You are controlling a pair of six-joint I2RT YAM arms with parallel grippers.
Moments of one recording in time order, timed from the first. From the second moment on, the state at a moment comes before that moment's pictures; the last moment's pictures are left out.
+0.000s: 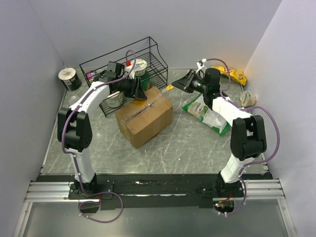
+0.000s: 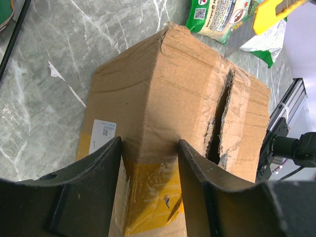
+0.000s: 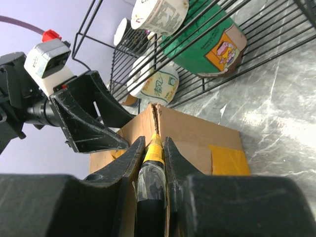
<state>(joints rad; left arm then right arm) -0.27 1.91 1.67 -0.58 0.70 -0.14 0.19 1.73 1.23 0.27 -0.64 0.81</state>
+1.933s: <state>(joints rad) -0.29 1.92 1.66 -0.57 0.73 -0.15 0.14 1.51 1.05 0.19 -0.63 0.72</state>
